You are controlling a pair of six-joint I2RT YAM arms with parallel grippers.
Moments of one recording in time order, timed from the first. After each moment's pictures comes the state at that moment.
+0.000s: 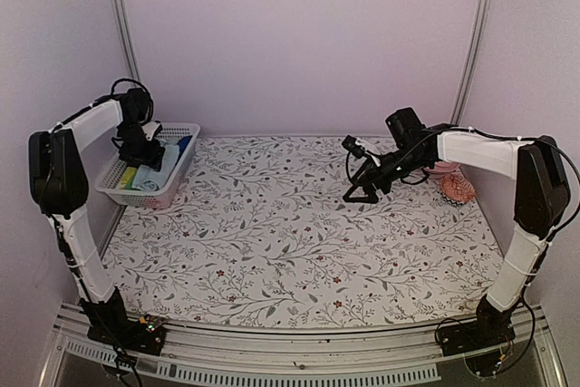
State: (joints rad) left arm 0.01 1.93 1.72 -1.03 -0.17 0.18; right arm 0.45 1.79 1.36 -0.58 -0.69 -0.45
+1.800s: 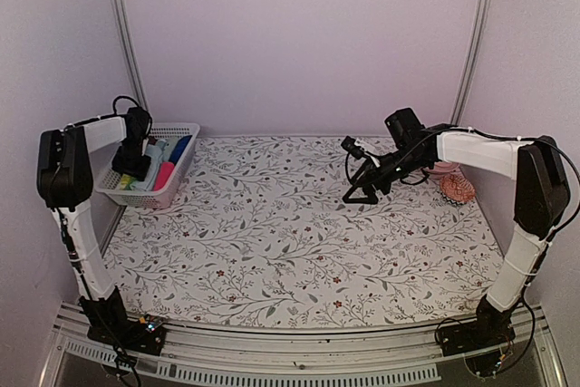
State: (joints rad) left arm 0.08 2.03 1.60 -0.81 -0.49 0.16; right arm 0.46 1.79 1.36 -0.58 -0.69 -0.46
